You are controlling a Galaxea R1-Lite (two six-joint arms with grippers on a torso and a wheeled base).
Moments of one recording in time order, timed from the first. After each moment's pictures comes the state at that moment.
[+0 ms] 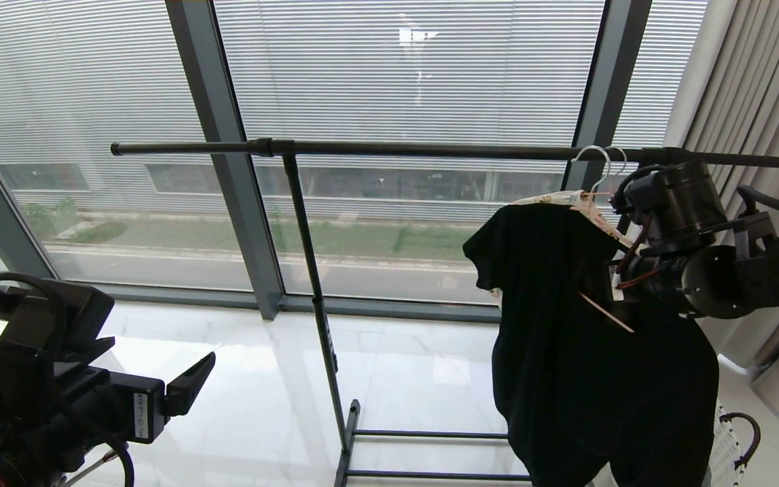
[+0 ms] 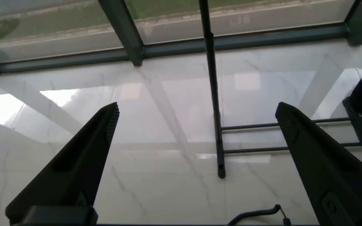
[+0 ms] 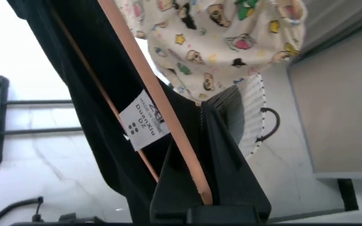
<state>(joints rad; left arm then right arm) -0.39 1.16 -0.34 -0.46 0.37 0.10 0.52 1.70 -1.17 0.12 -0.66 0.22</state>
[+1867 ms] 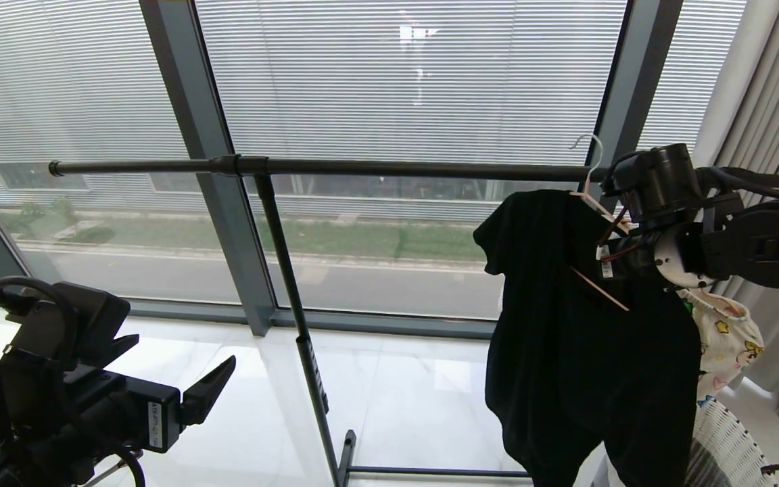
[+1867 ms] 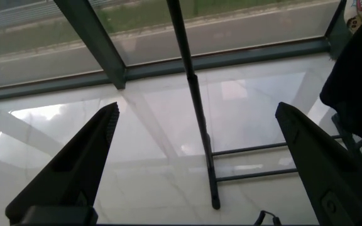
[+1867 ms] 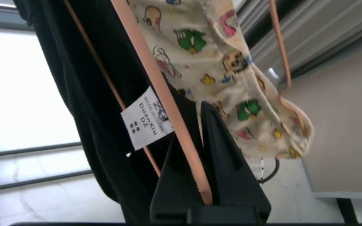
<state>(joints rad) -0.48 1.16 -0.33 -0.48 0.37 0.10 0.47 1.79 -1.30 0.12 -0.68 0.17</state>
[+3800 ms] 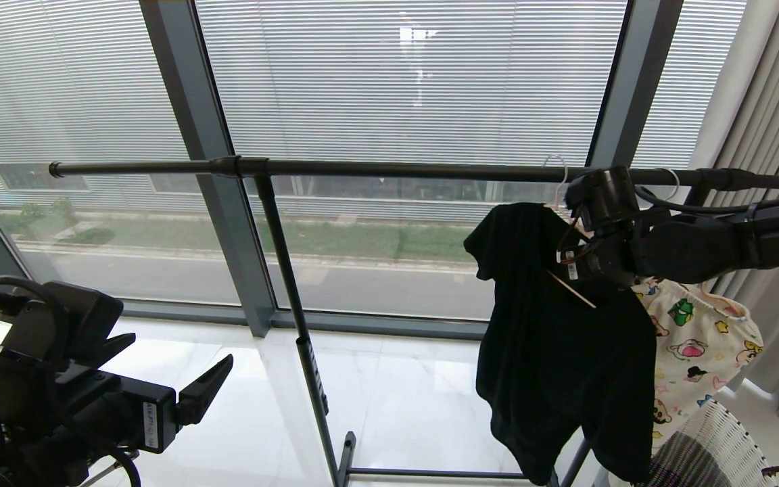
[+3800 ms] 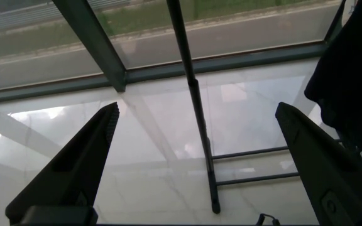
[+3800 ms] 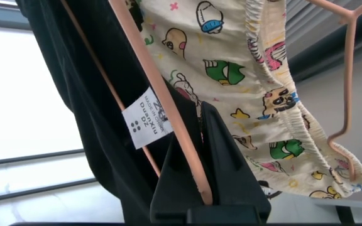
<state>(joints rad) -0.48 1.15 -0.33 -0.48 0.37 0.10 0.46 1.98 -1.43 0.08 -0.67 0.15</state>
